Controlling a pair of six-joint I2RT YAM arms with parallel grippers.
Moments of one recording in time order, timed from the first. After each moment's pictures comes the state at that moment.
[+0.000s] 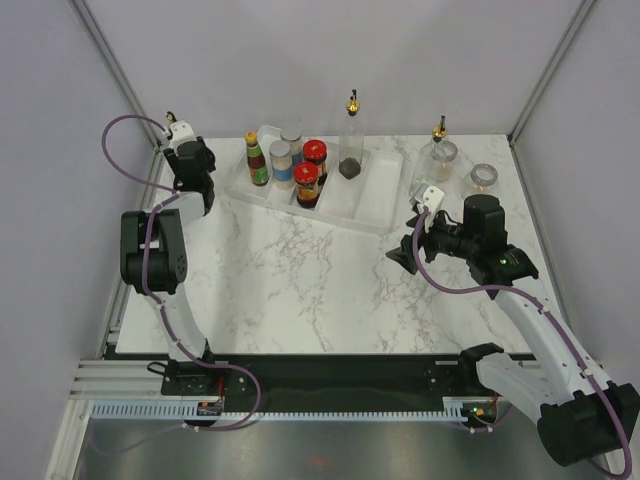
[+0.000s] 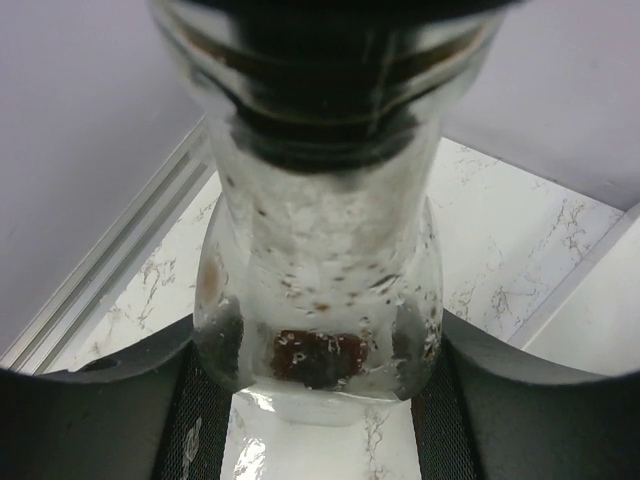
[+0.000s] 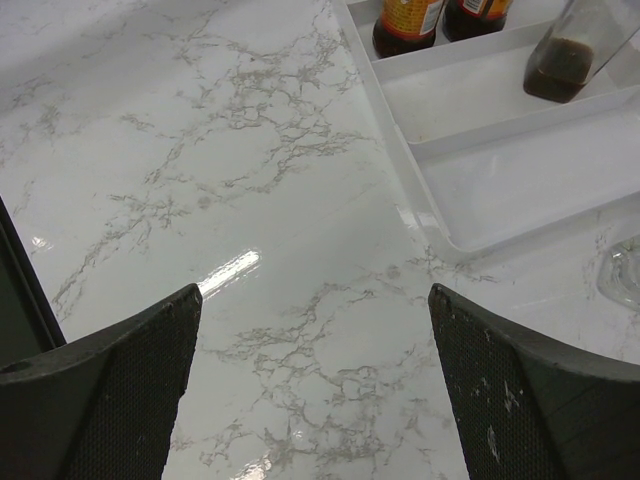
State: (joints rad) left arm 0.04 1.96 1.27 0.45 -0.43 -0.13; right arm 0.25 0.95 0.83 -0.38 -0.66 -0.32
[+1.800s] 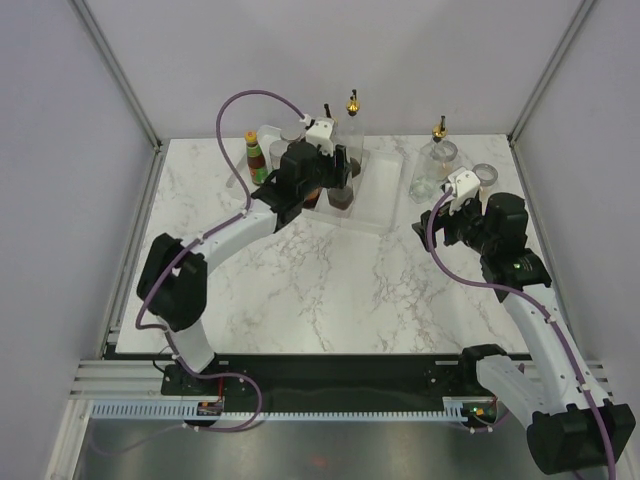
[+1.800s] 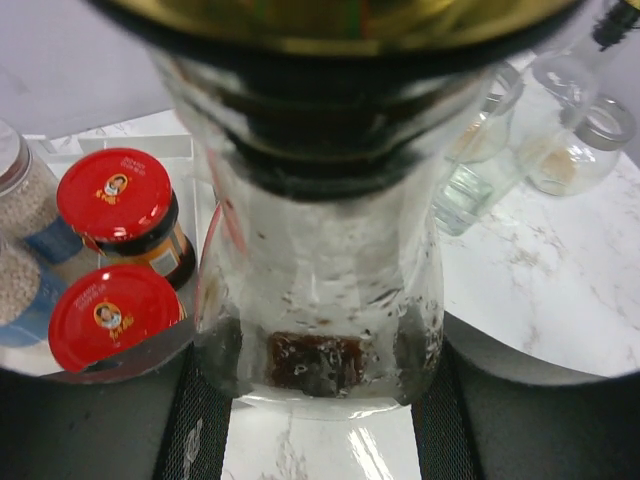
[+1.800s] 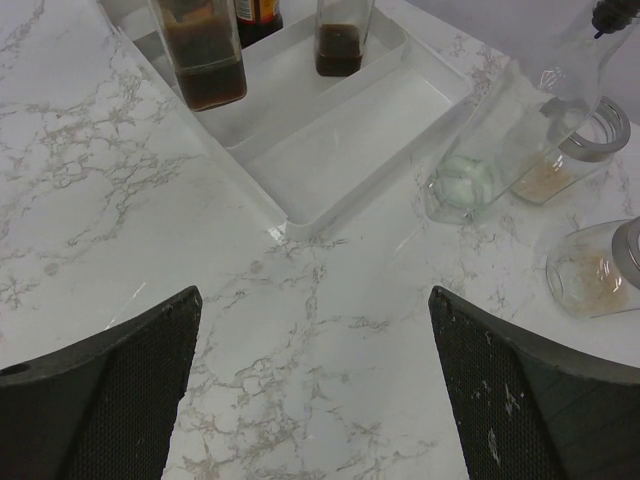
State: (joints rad) left arm -0.63 1.71 1.33 0.18 -0.09 -0.19; right arm 0.12 0.90 0.83 -0.30 -0.40 -0.23
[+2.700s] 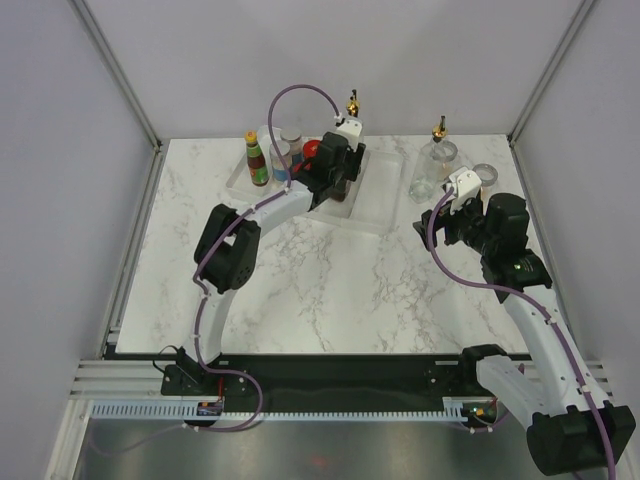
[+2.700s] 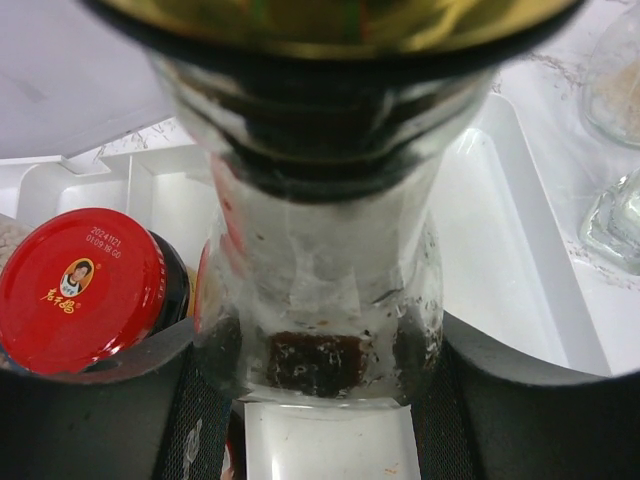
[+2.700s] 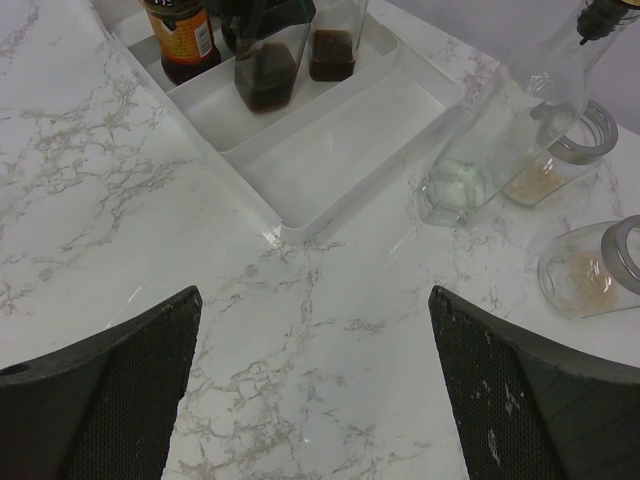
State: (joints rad) left arm -0.62 2.20 1.79 0.08 -0.23 -0.01; right arm 0.12 0.89 0.83 -0.29 -0.38 -0.23
